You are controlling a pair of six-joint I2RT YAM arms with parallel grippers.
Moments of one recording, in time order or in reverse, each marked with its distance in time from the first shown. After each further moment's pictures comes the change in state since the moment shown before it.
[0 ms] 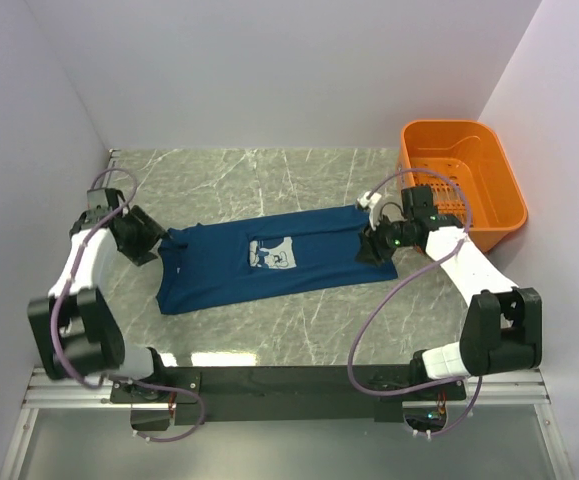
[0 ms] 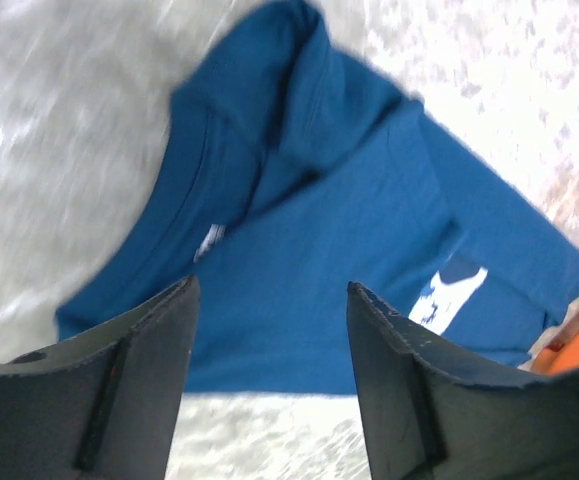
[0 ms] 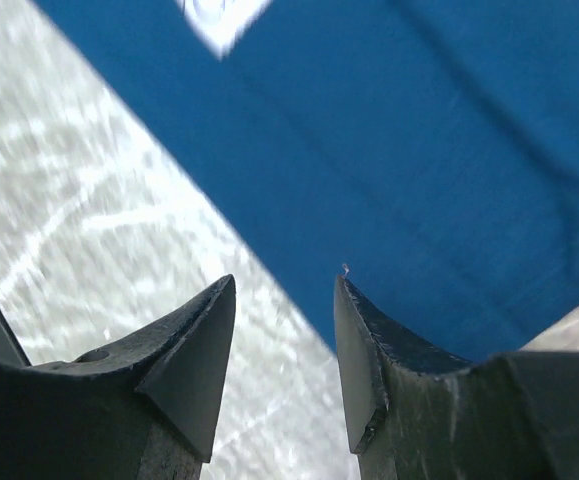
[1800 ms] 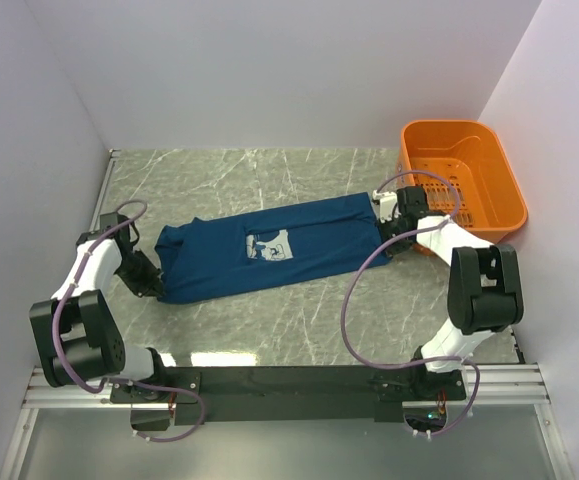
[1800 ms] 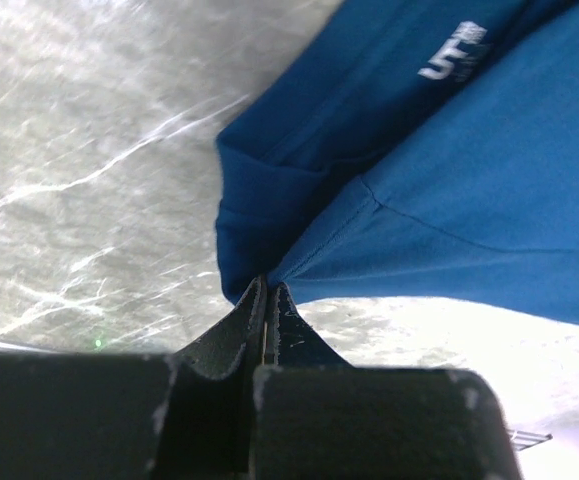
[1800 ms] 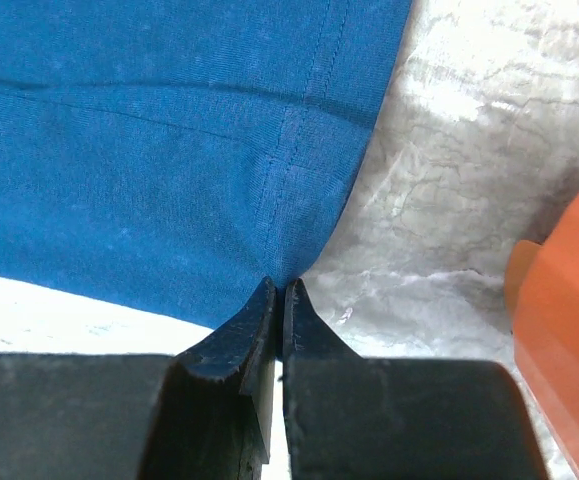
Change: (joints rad) left arm -0.006 0.002 -0.100 -0.293 -0.102 0.130; right arm -0.050 0.266 0.021 0.201 0.525 0.321
